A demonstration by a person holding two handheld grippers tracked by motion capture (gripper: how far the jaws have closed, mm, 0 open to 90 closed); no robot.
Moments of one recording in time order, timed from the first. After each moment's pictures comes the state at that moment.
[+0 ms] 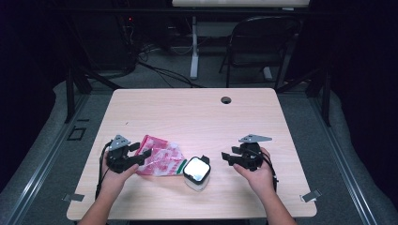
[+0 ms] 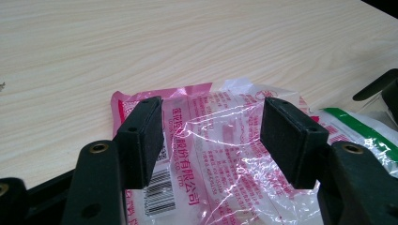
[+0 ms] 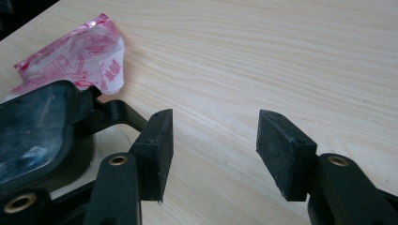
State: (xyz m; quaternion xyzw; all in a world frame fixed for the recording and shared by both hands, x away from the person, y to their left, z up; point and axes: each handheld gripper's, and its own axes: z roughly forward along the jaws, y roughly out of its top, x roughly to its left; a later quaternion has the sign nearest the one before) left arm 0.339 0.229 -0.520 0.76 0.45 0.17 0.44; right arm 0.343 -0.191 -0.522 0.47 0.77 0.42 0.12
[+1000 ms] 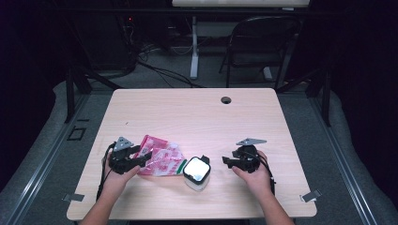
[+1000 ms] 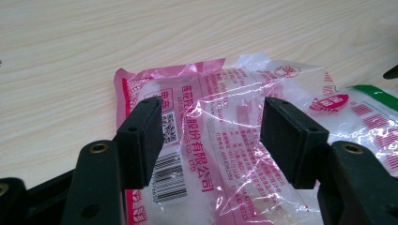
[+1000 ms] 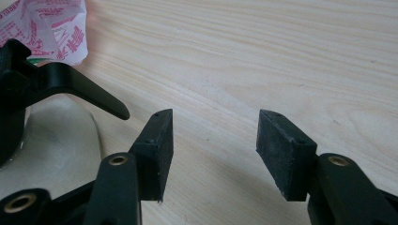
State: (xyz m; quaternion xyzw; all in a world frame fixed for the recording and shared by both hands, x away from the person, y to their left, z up) left arm 0.344 0.228 -0.536 0.77 0.45 0.17 0.40; right arm 0.350 -0.190 -0.551 0.49 0.77 0.38 0.12
